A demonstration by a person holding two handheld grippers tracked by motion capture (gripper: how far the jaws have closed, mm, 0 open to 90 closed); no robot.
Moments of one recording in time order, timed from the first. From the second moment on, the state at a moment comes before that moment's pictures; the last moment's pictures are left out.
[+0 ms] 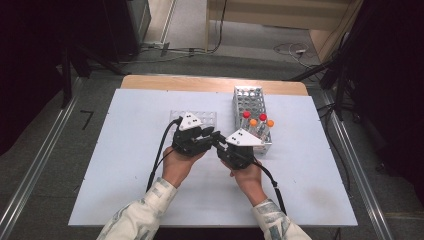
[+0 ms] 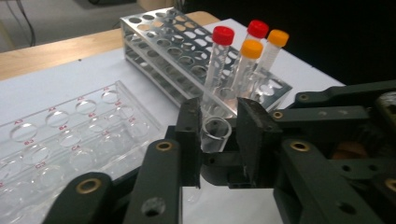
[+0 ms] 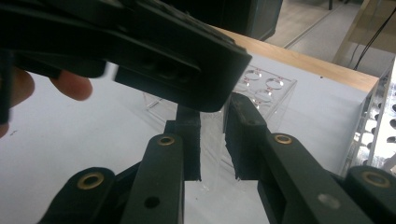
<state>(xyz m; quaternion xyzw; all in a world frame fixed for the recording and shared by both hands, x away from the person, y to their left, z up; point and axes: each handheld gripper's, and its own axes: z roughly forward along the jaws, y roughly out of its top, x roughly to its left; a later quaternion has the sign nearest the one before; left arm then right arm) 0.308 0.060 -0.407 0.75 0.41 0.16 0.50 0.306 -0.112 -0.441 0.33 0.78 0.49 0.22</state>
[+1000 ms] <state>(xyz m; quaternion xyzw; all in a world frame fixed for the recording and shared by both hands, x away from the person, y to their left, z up) 0.327 0.052 -0.380 0.75 0.40 0.19 0.50 0.282 -0.165 -0.438 0.34 0.79 0.47 0.20</state>
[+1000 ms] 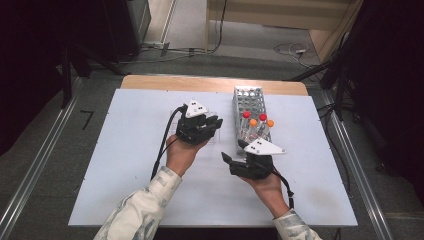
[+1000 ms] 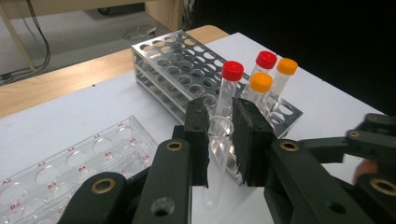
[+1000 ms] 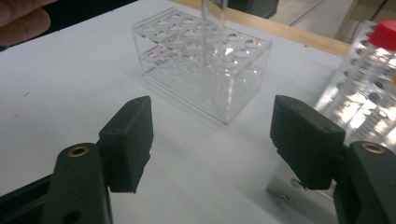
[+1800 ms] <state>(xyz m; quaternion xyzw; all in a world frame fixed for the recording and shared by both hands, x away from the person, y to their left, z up) 0.350 0.053 -0.363 0.73 0.42 0.23 0.49 0.276 -0.202 -0.438 0.37 0.77 0.47 0.21</state>
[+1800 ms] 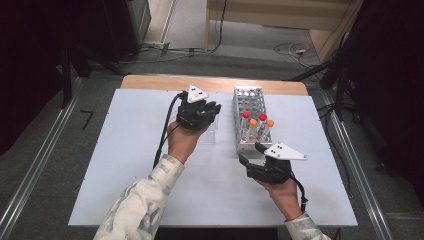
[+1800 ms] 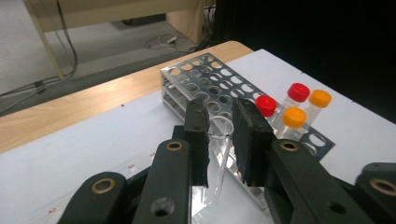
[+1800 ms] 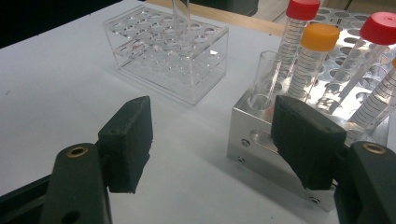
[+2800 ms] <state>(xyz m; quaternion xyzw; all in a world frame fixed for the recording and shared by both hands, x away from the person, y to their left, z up) 0.359 0.044 -0.425 0.75 0.44 0.25 0.43 0.278 -0.209 -0.437 0.38 0.77 0.47 0.22</state>
